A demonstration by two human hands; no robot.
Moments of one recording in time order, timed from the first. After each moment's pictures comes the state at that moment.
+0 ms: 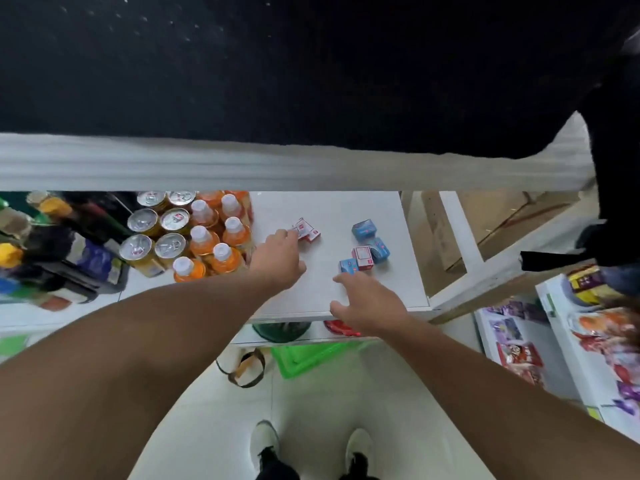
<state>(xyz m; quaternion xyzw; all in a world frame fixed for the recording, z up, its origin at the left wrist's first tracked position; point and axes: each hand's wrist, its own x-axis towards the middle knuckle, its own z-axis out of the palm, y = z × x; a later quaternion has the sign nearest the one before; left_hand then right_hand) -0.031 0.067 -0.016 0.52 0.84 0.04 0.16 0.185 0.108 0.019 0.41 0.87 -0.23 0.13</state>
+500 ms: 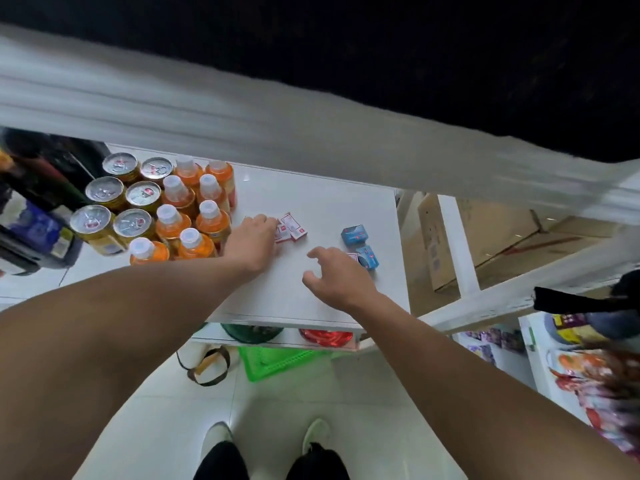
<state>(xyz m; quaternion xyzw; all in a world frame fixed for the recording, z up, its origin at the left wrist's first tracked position) -0.058 0.108 -0.070 0.52 0.84 0.09 0.10 0.146 0.165 -0.012 0.40 0.89 -0.23 0.07</state>
